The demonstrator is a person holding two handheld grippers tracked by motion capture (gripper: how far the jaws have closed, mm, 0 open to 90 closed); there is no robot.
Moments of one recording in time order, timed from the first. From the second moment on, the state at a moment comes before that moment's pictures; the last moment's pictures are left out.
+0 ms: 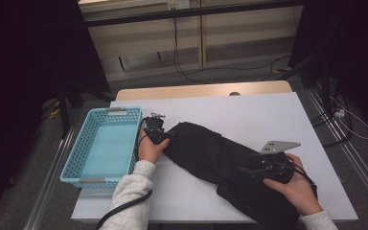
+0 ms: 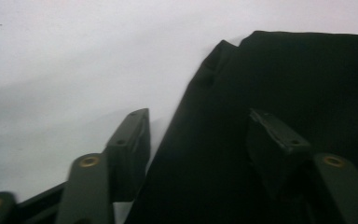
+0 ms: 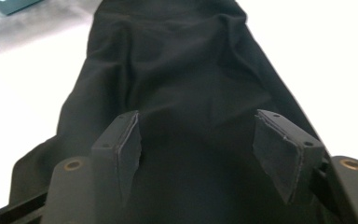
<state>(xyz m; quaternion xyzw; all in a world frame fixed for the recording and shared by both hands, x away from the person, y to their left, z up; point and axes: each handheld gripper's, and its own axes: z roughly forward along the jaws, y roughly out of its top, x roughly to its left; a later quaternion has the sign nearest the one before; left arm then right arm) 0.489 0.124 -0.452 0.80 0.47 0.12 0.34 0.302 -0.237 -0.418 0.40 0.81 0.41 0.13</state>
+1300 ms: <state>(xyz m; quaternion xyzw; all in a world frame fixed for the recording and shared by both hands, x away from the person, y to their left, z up) 0.495 0.128 -0.432 0.79 0.49 0.11 0.36 0.296 -0.273 -0.416 0.45 0.78 0.40 0.17</state>
